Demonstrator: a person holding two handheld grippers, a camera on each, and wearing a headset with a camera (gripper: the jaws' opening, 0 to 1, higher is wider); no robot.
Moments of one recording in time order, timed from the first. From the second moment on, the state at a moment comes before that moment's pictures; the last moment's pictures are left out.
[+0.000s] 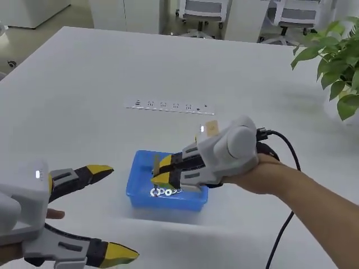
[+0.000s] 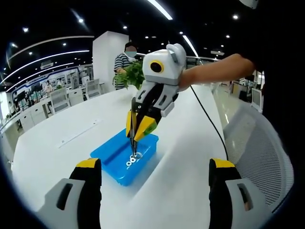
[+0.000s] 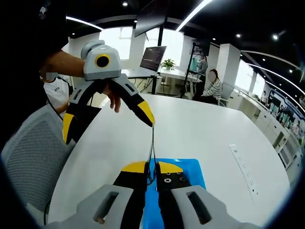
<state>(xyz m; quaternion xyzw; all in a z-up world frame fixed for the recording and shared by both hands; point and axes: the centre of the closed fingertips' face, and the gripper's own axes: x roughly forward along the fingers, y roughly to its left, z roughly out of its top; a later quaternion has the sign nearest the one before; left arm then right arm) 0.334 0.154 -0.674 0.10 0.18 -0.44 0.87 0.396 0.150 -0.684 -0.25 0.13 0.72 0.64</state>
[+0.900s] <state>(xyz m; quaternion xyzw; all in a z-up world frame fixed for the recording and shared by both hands) 0.344 0.160 -0.677 0.09 0.19 -0.44 0.88 0.420 0.149 -0.722 -0.25 0.15 0.70 0.65</state>
